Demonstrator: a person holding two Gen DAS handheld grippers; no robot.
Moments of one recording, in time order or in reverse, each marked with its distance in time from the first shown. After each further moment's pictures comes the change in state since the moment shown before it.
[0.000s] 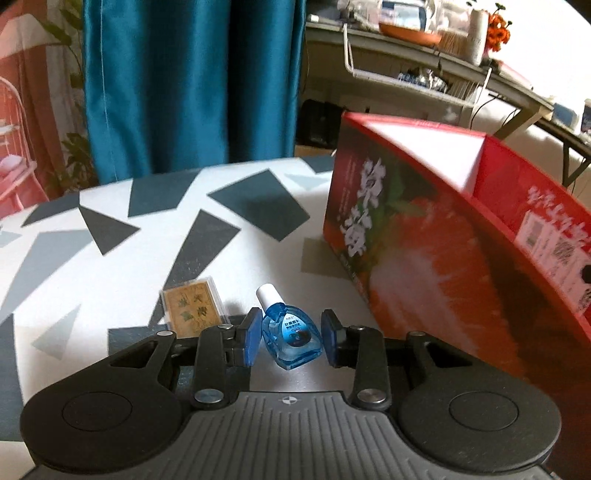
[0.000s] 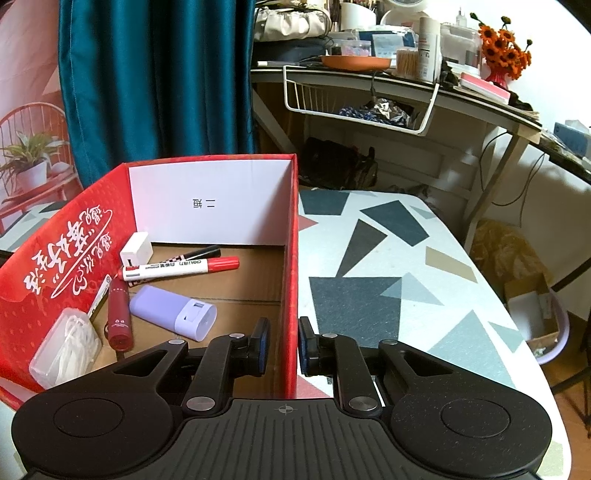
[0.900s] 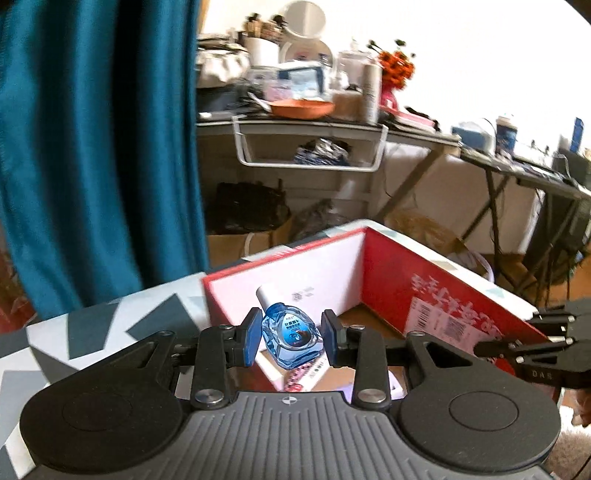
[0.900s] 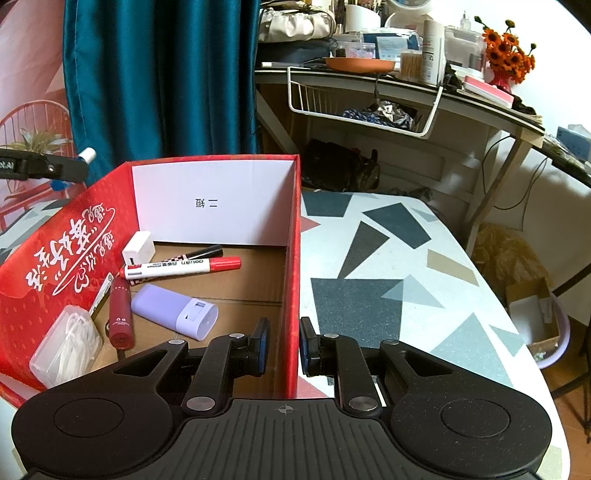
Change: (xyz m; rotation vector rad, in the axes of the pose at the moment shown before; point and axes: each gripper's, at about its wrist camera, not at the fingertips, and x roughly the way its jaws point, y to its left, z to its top) left arm -0.040 -0.087 0.073 0.204 -0.183 -0.180; right arm -0.001 0.000 -0.001 -0.011 -0.005 0.007
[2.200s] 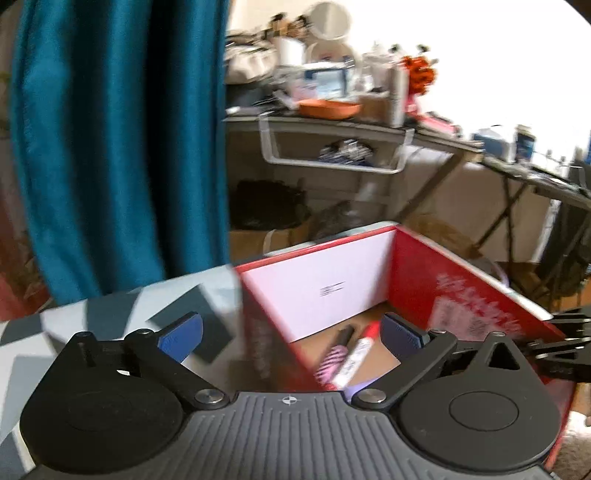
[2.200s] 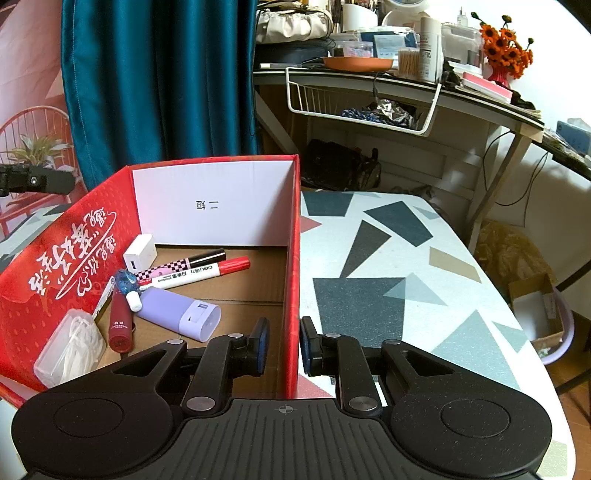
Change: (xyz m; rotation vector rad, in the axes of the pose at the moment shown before) left arm -0.010 0.036 -0.013 -0.066 0.001 0.070; right arm 0.000 -0.001 0.000 0.018 -0.003 0.010
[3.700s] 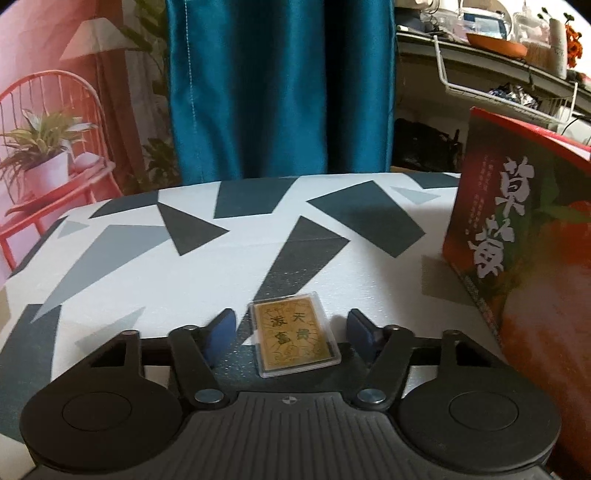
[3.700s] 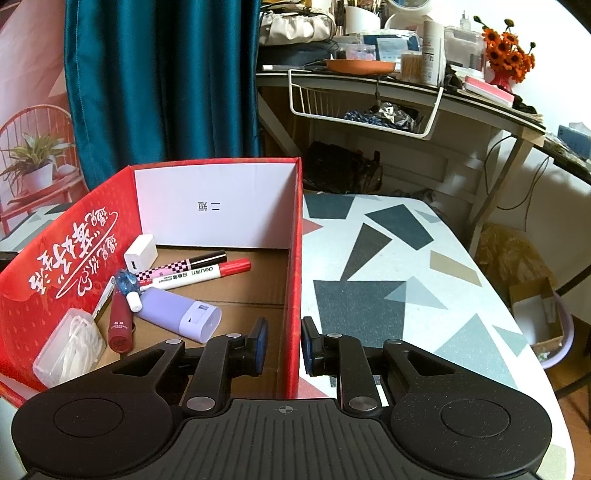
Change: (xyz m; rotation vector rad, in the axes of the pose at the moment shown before) left arm 0.048 0.073 -0.092 -0.176 0.119 0.404; right arm 0.000 0.000 0.000 -0.011 -0.008 0.002
